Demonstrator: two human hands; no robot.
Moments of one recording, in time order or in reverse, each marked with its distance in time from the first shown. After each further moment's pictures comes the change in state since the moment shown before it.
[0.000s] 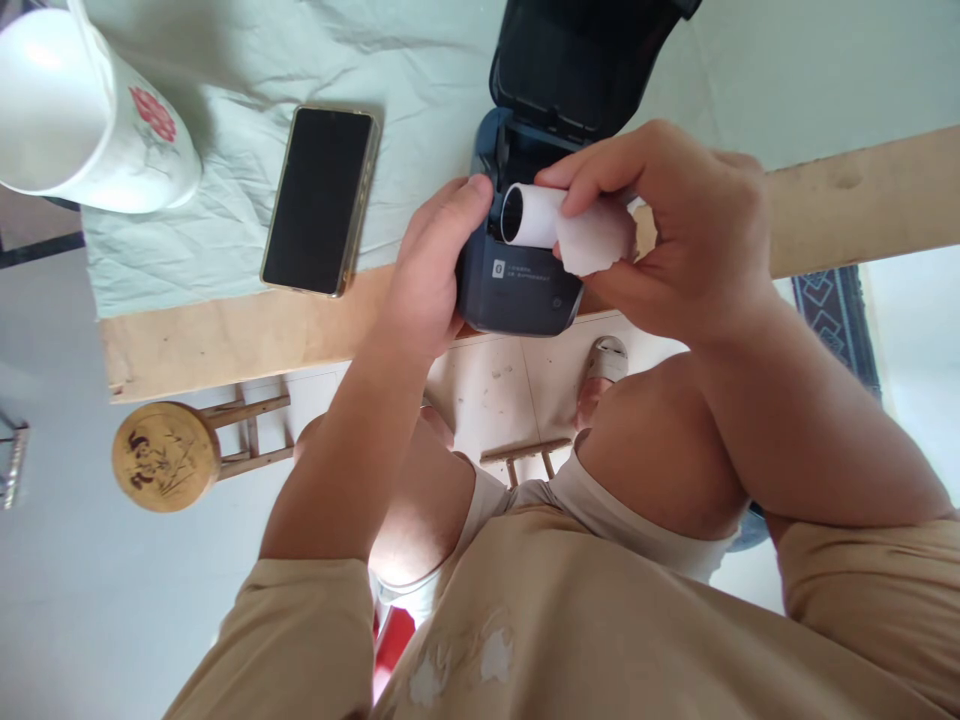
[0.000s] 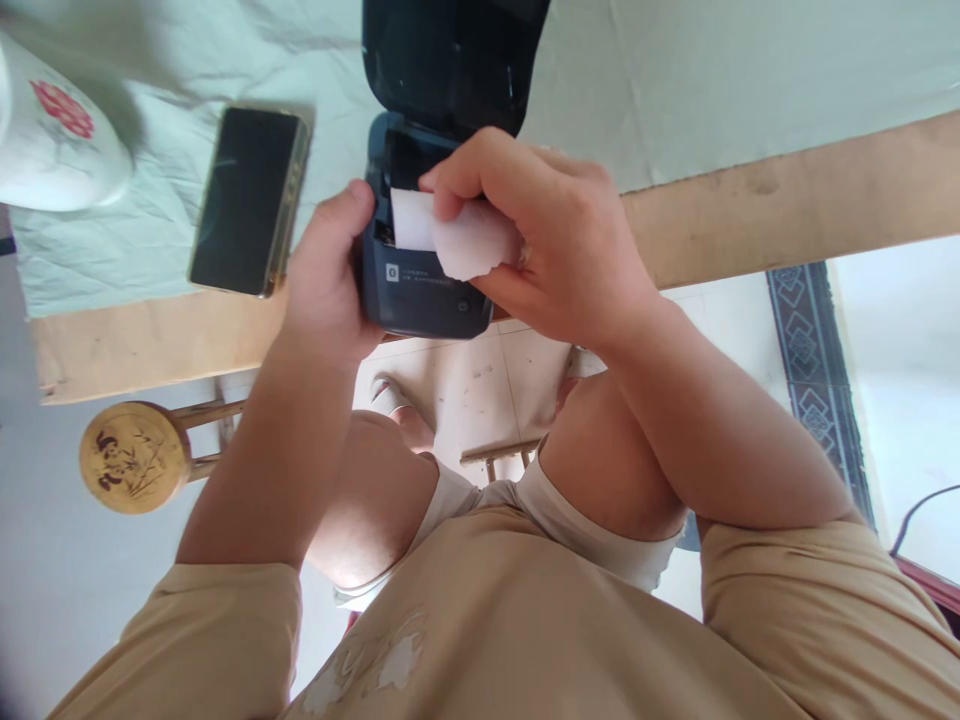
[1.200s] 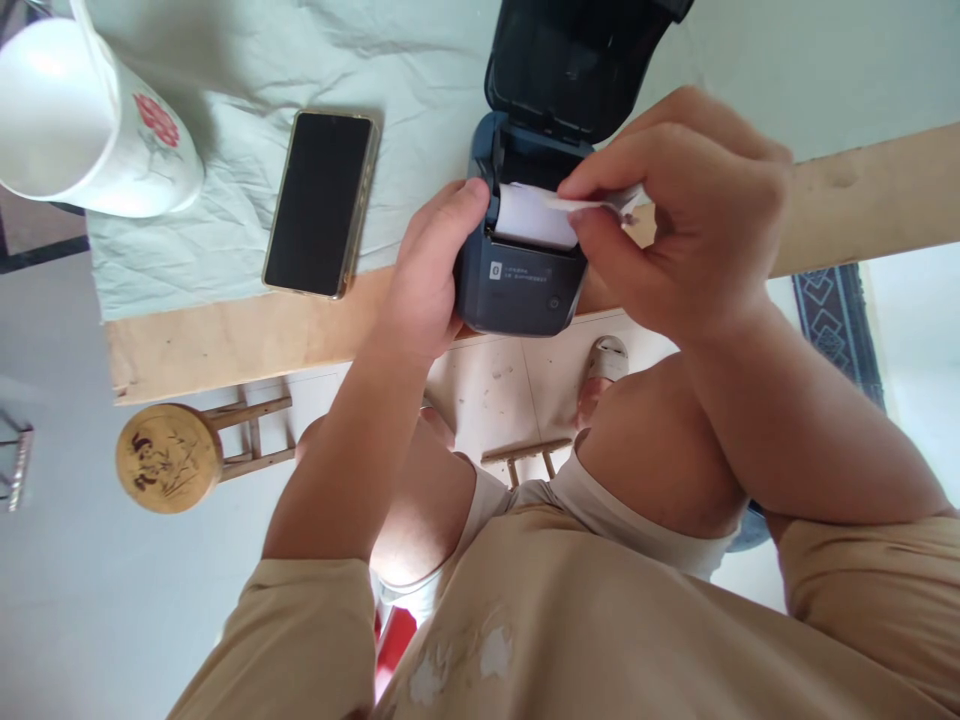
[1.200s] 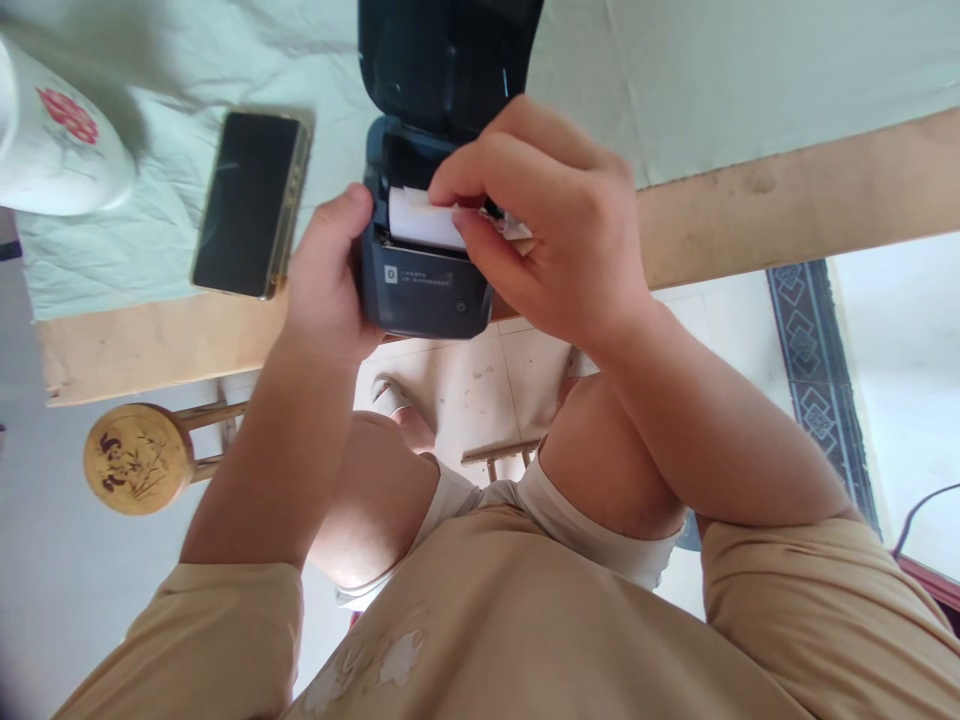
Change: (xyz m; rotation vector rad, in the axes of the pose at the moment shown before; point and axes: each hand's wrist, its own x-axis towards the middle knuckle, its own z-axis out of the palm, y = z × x) left_hand 0.004 -0.005 -0.001 -0.012 0.046 0.010; right_hand 0.002 0.004 0.008 -0.040 0.209 -0.034
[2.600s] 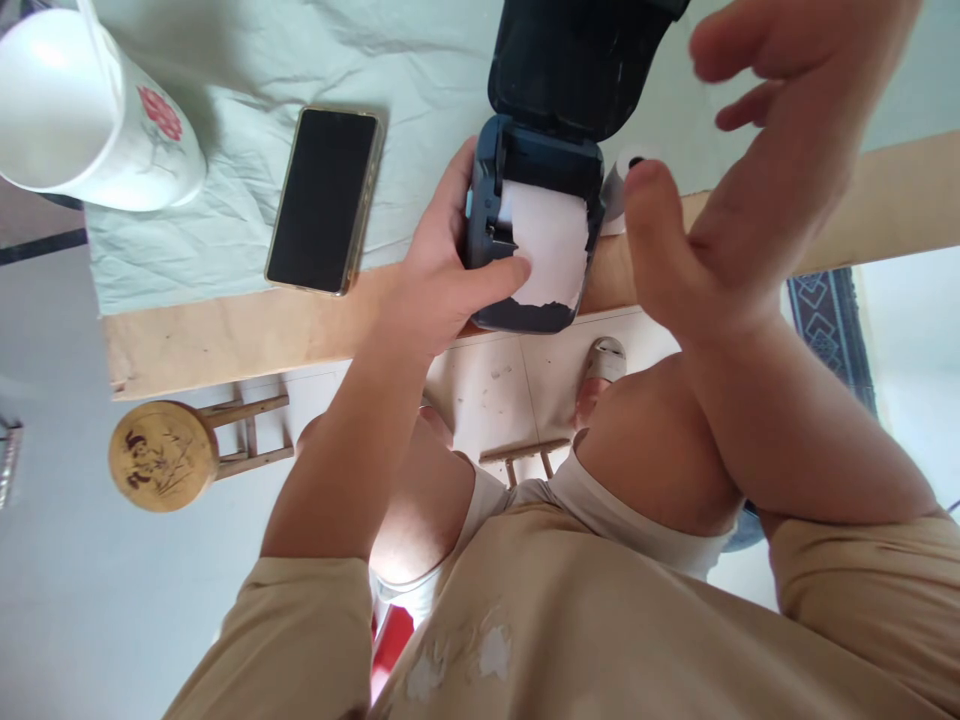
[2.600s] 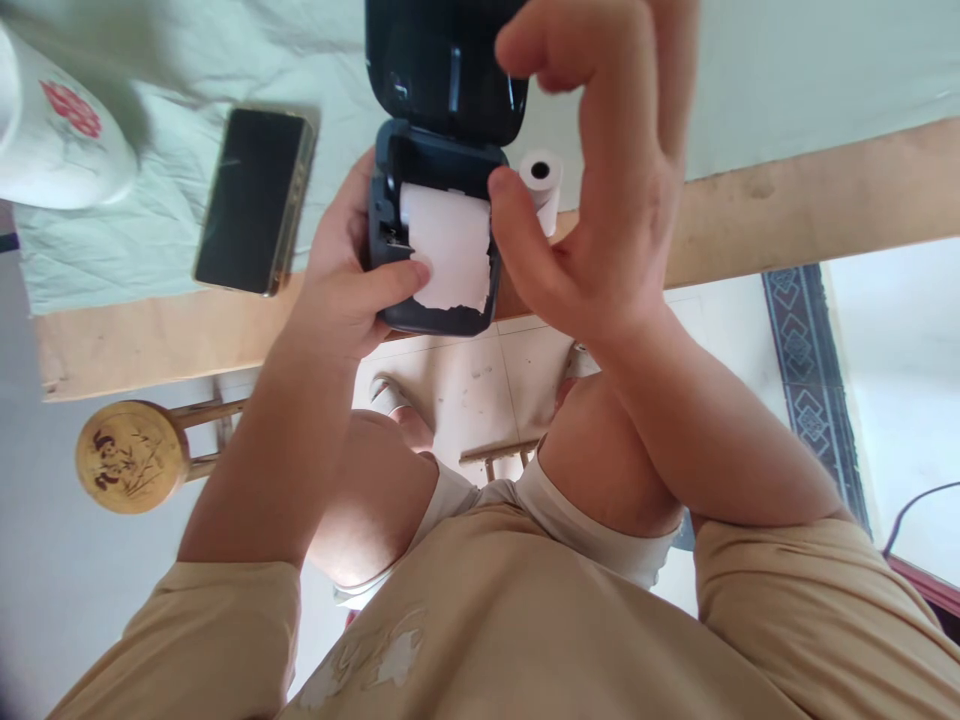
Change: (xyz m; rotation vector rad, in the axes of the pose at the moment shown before) left_hand 0.004 0.000 -0.016 0.258 -0.249 0.149; right_hand -0.004 0.002 -0.011 -0.088 0.078 0.114
